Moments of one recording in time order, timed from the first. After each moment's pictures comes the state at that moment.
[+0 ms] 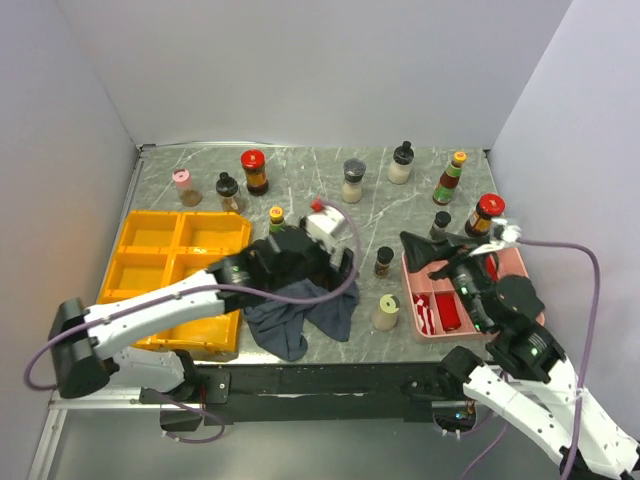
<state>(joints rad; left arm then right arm) -1.05 1.24 1.07 -0.20 -0.13 -0.30 0.71 0.43 0.76 -0.27 0.37 0.46</state>
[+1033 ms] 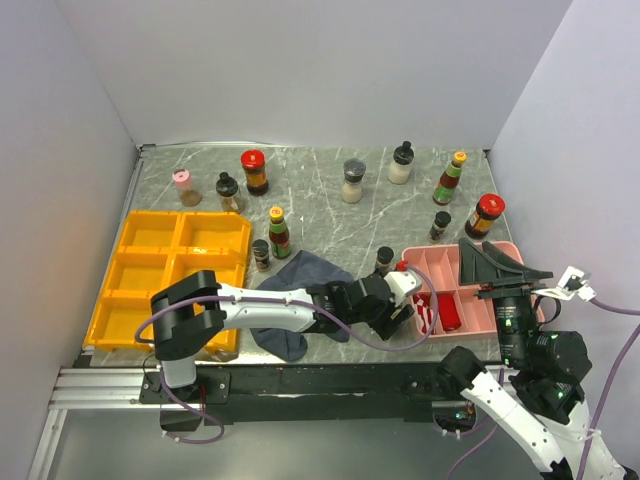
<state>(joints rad) -1.30 1.80 1.17 0.07 -0.14 -0.20 0.71 0.06 0.67 -0.19 0.59 0.49</state>
